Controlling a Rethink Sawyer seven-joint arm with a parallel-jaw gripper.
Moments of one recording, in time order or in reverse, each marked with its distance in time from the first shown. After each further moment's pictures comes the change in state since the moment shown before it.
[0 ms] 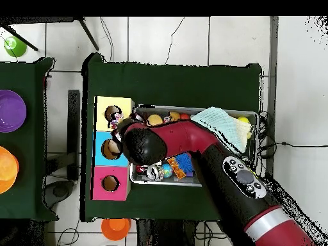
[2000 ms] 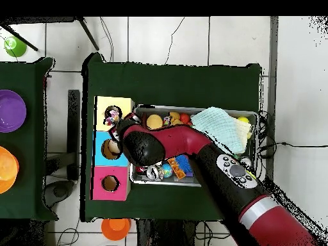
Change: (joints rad) arm 0.003 0.107 -0.009 0.004 -0.007 -0.168 0.000
